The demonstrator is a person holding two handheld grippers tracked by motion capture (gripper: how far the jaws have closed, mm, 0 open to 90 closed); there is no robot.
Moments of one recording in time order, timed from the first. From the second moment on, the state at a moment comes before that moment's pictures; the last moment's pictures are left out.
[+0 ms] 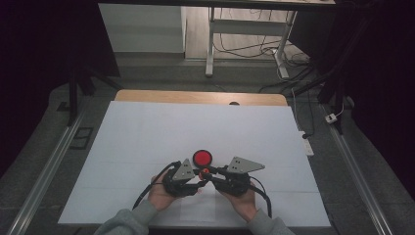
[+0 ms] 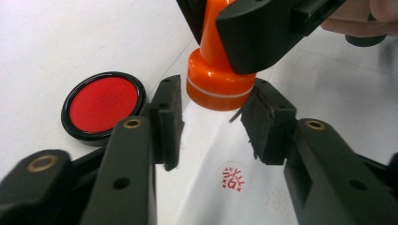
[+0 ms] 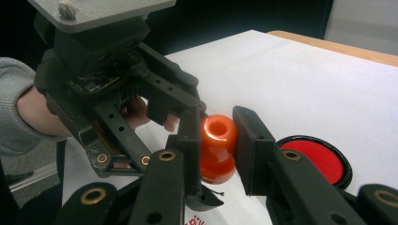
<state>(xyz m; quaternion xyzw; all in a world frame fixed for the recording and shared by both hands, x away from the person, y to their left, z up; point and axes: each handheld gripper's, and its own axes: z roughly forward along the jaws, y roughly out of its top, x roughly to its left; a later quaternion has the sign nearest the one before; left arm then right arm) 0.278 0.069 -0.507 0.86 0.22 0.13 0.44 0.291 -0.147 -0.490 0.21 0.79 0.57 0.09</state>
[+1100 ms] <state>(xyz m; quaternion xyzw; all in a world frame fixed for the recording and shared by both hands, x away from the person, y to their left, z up) 0.269 0.107 -0.501 0.85 0.26 0.14 0.43 0.294 -0.154 -0.484 0.21 0.78 0.58 0.09</state>
